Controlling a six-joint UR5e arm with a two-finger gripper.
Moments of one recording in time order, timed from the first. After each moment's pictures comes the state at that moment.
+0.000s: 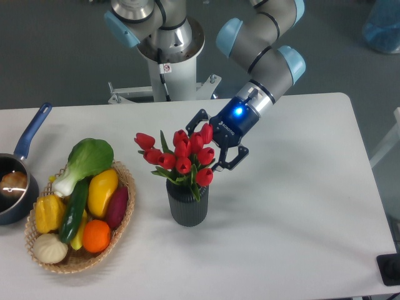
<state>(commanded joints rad) 2.82 -1.77 -2.04 -1.07 0.34 1.63</state>
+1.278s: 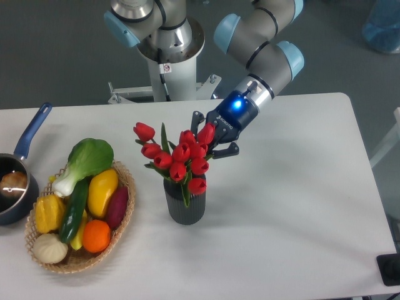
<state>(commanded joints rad) 2.82 -1.71 -2.04 -1.08 0.24 1.60</state>
